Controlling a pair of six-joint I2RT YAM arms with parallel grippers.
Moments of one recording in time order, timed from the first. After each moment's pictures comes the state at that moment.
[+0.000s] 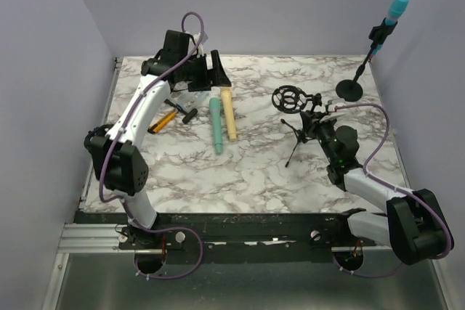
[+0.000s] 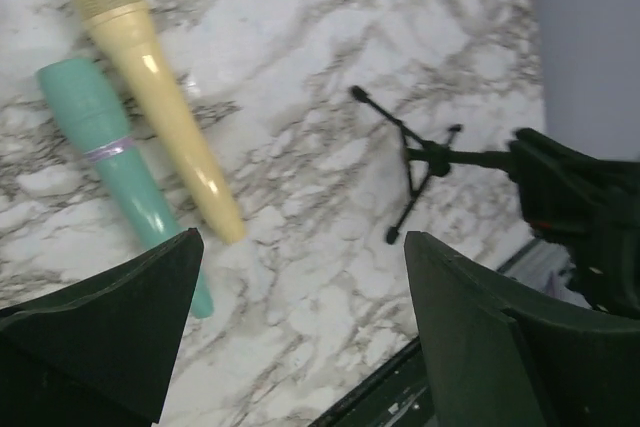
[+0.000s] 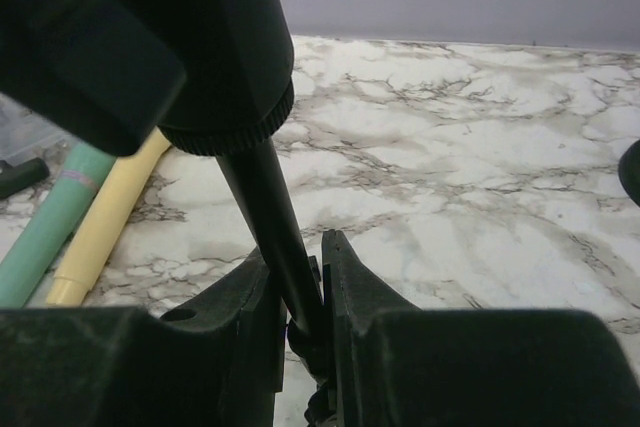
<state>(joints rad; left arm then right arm) -0.29 1.85 1.82 -0.77 0.42 -0.42 0.27 1.17 0.34 0.85 -0.03 0.12</state>
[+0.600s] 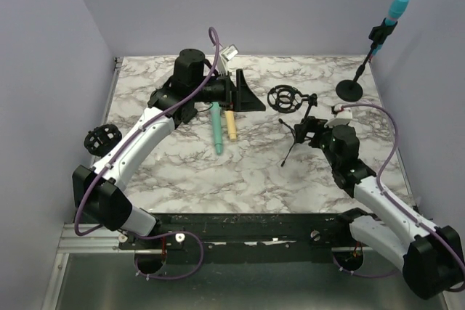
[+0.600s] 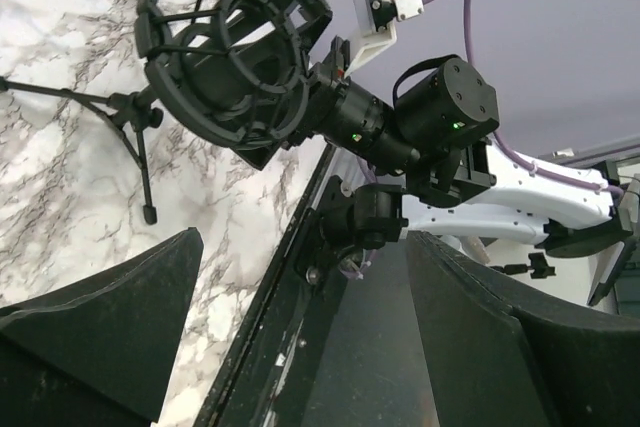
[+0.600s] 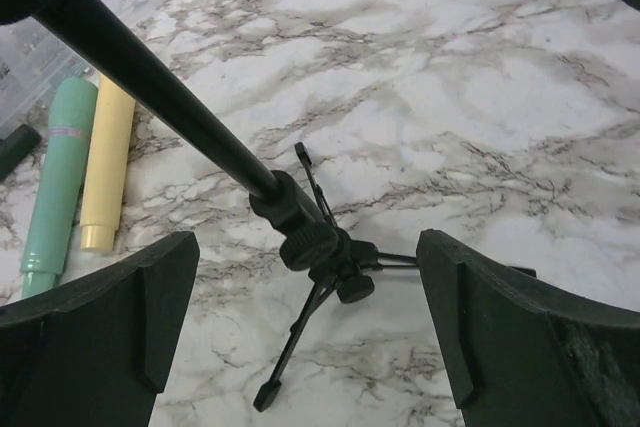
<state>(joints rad) -0.51 1.46 1.42 -0.27 0.83 -0.63 0.36 0.95 0.44 0.26 0.17 0.30</state>
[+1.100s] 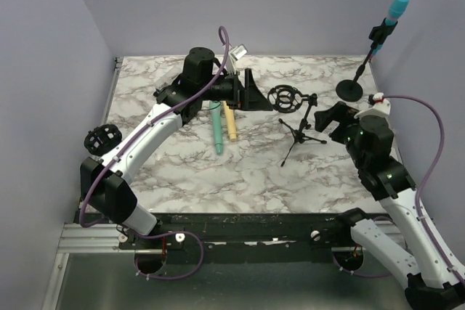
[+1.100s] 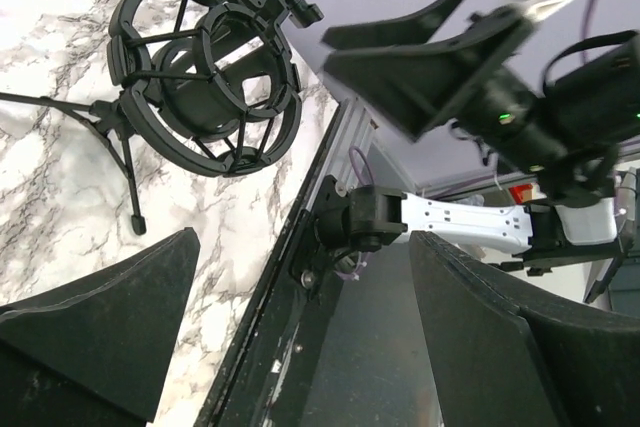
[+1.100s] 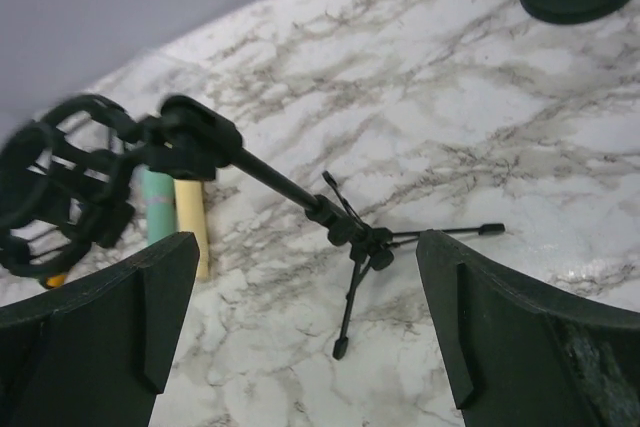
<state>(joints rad) -0.56 1.52 1.47 -0.24 0.84 -0.66 0.36 0.71 0.79 -0.39 0.30 0.53</state>
